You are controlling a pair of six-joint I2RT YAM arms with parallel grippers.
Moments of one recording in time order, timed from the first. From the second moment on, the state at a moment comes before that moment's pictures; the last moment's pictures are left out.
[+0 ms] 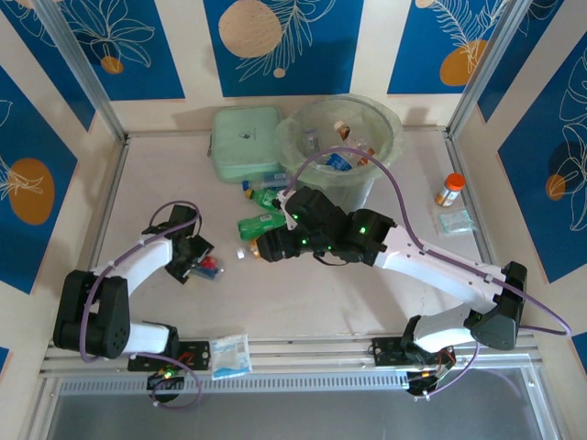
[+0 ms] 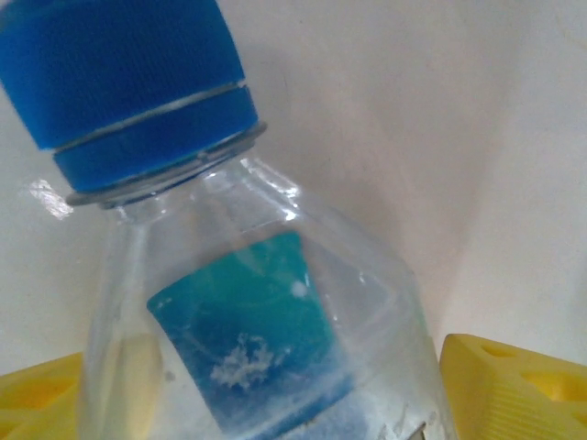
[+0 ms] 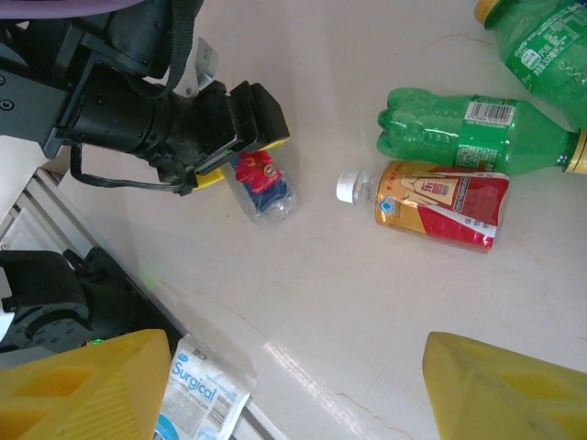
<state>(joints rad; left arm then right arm) -0.18 1.35 0.68 -0.65 -0.03 -1.09 1.05 1.35 1.35 -0.75 0.00 0.55</state>
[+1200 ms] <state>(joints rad) -0.09 1.46 0.86 -0.69 0.01 -0.93 1.06 1.39 1.37 -0.75 -0.03 0.57</state>
